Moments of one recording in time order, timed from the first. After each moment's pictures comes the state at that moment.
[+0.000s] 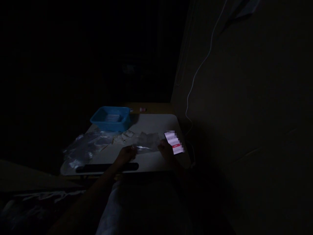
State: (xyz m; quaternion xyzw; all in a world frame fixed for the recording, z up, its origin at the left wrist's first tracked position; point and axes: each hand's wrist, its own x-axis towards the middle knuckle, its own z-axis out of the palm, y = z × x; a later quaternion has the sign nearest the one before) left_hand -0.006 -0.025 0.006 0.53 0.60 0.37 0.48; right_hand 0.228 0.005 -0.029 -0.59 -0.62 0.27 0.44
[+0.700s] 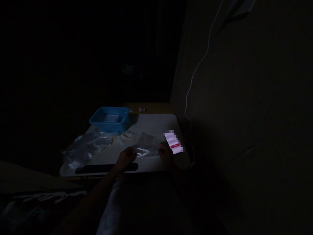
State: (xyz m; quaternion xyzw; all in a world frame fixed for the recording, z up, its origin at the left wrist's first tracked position) left_hand -0.008 -0.033 -0.001 0.65 0.61 0.33 0.31; right_hand 0.224 -0.019 -0.028 -0.57 -0.62 0.25 0.48
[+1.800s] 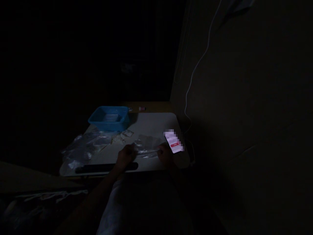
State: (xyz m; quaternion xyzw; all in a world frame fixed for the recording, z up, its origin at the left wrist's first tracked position) left_hand -0.007 -0.035 -0.006 0.66 0.66 0.31 0.20; right_hand 0.222 -0.026 -0.023 -0.59 -0.67 0.18 0.40
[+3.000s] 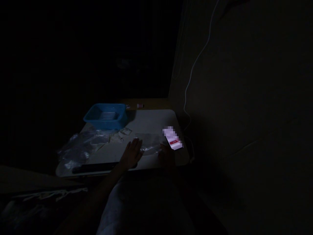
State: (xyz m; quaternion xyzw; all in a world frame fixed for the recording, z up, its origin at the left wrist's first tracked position) left_hand 0.014 -0.033 -0.015 0.85 0.52 0.14 -0.02; right_hand 0.236 -0.049 -0.044 -0.59 -0.67 0.11 0.44
